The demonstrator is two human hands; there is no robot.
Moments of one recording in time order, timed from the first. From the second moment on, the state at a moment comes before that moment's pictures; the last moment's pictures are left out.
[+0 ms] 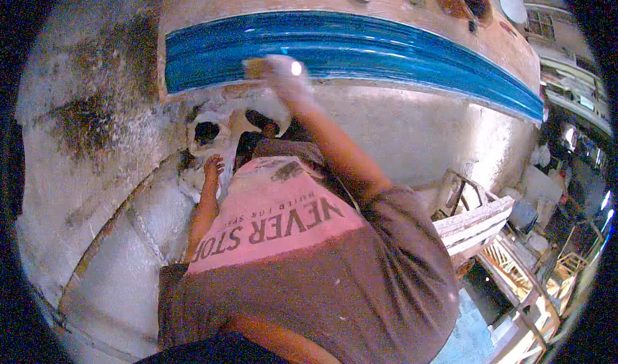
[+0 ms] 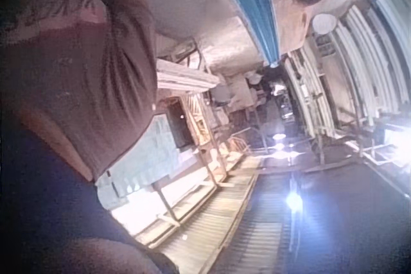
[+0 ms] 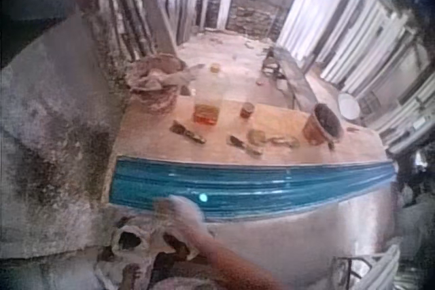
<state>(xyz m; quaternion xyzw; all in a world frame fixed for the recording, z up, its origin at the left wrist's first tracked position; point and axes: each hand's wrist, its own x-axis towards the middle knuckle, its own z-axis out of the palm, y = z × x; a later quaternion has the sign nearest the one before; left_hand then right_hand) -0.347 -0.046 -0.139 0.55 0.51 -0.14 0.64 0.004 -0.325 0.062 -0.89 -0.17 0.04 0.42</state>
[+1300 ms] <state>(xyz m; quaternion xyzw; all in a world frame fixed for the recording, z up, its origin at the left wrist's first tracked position) -0.293 0.077 -0.170 0.64 0.41 -0.27 0.59 -0.015 -0.333 0.076 -0.92 -0.03 0.02 0.38</state>
